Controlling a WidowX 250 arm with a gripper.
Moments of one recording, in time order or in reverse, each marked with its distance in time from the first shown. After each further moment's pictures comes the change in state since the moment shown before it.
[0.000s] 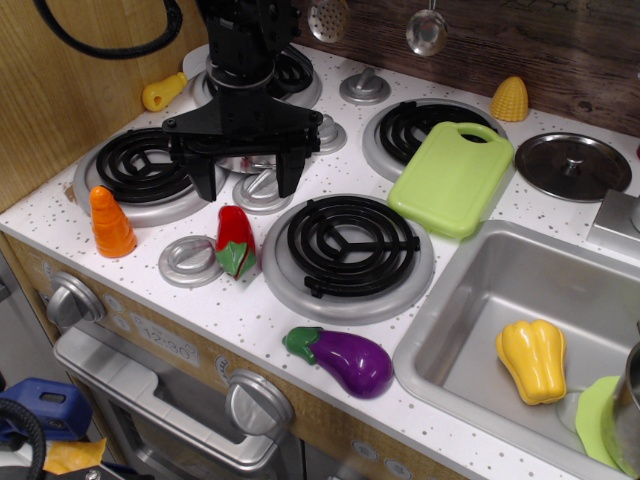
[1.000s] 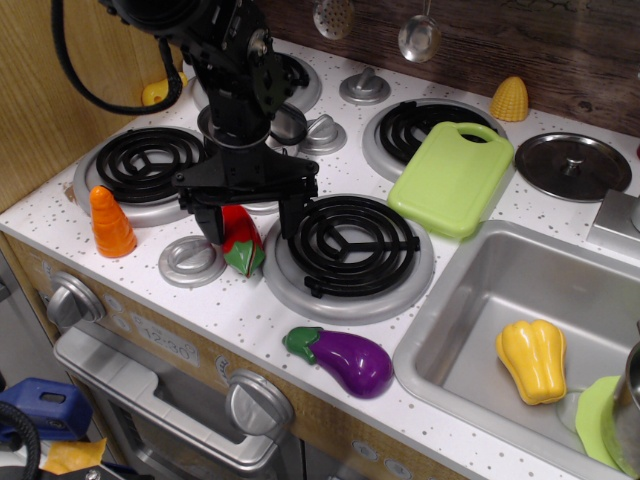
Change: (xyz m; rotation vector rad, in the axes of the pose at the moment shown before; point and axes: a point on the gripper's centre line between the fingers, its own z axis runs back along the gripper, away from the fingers) arm -0.008 0.000 -0.047 -0.042 0.026 -0.006
